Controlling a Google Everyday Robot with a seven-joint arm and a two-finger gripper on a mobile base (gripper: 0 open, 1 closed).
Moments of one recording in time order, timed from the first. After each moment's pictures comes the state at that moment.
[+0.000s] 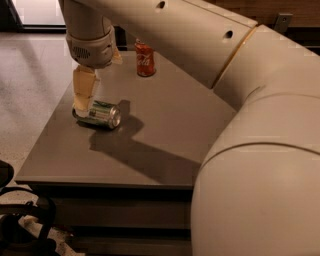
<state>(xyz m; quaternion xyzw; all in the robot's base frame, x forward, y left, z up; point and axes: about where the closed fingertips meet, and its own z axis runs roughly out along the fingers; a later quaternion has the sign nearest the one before) 0.580 0.132 0.914 -0.60 0.80 -0.02 0.08</state>
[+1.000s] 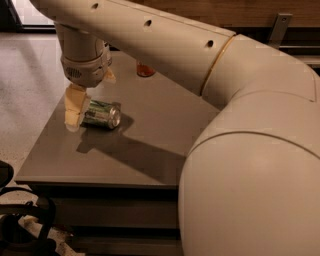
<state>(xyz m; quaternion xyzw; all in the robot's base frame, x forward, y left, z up) 0.573 0.159 0.867 -0.58 0.81 0.02 0.05</state>
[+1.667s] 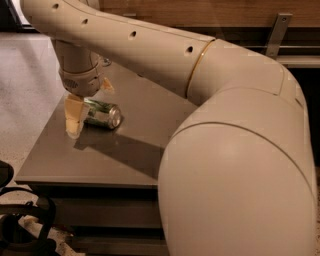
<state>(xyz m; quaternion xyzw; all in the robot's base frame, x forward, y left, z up) 0.575 0.168 0.837 -0.57 0.82 0.00 0.03</state>
